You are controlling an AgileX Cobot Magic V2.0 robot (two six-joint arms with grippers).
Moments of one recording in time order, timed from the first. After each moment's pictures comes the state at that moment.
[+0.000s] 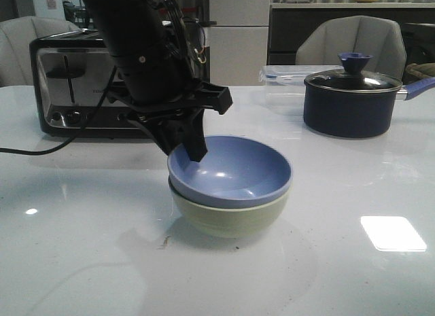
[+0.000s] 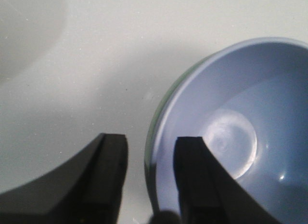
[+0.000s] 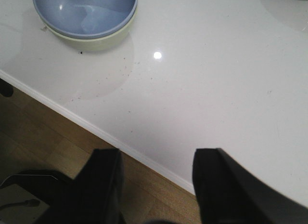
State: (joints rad) left arm -0.59 1.95 -1.49 -0.17 0.80 0.10; right arm 0.43 0.53 -0.58 0.02 0.86 -0.04
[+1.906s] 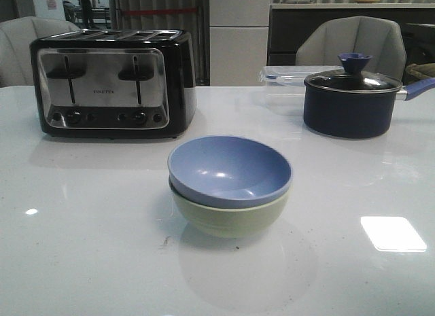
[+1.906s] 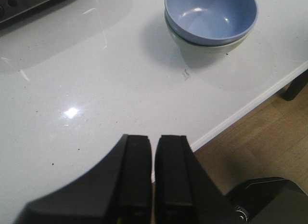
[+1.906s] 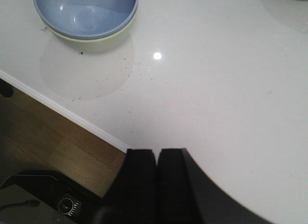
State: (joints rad) left arm -0.59 0.62 -0.63 0.00 0.80 0.10; right arm 0.43 0.53 -0.58 0.02 0.86 -0.04
